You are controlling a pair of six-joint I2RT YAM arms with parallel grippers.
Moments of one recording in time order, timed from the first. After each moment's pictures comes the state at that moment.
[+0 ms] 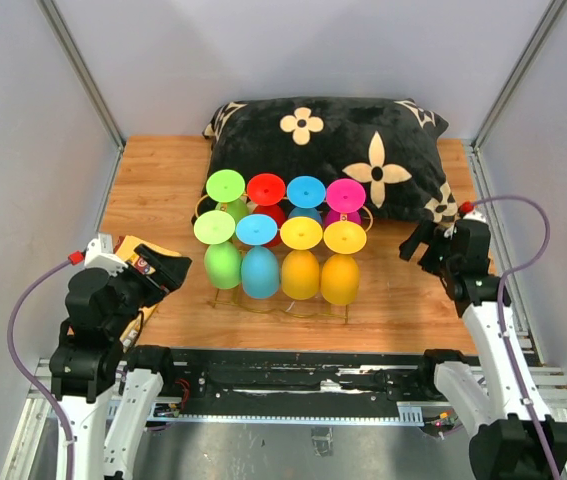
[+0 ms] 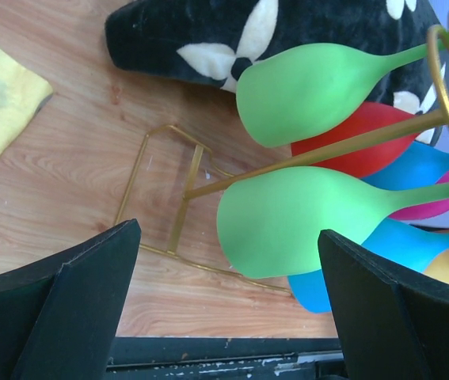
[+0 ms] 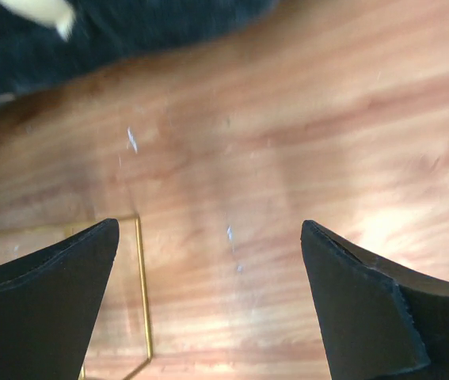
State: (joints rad) left arm -0.06 0.35 0.87 -0.87 0.12 -0.71; right arm -0.02 0.84 0.72 -0.47 -0.02 0.38
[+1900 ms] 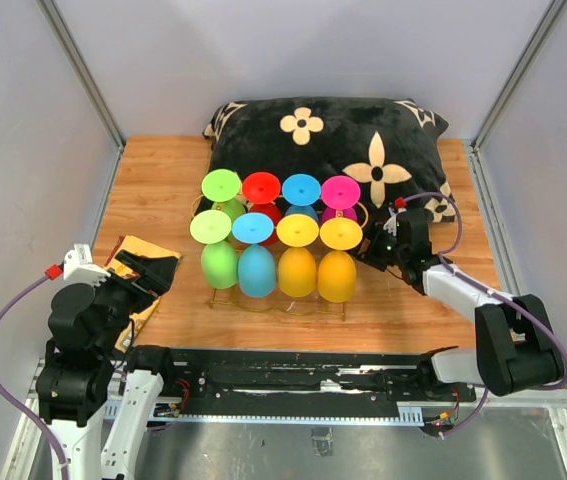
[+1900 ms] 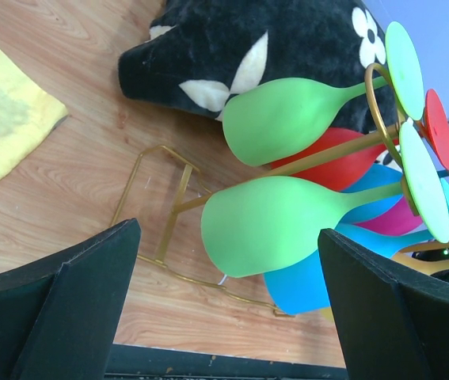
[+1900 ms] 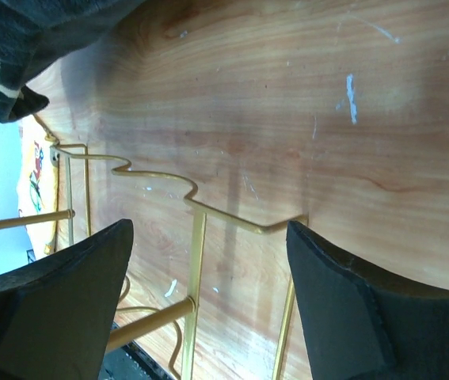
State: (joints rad) left arm -0.06 0.29 0.95 -0.93 0.03 -0.77; right arm 0.26 1.33 0.58 0.15 -0.39 0.72
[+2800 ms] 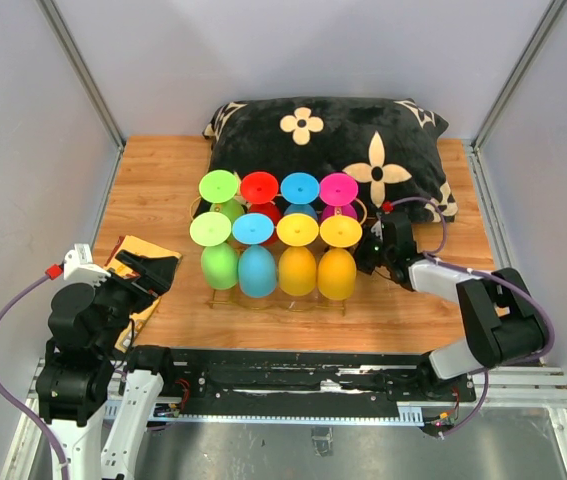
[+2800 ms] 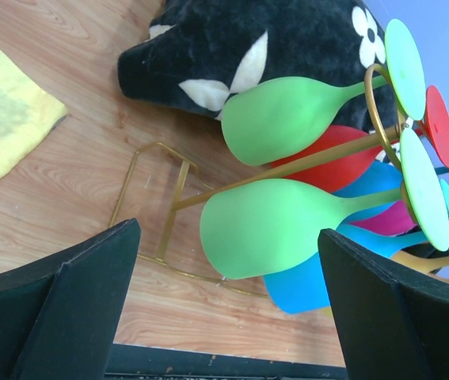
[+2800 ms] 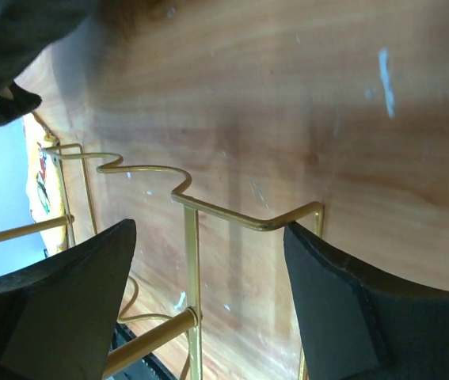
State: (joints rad) left arm -0.06 0.29 0.95 -0.93 0.03 -0.77; right arm 0.33 1.46 0.55 0.25 -0.38 0.84
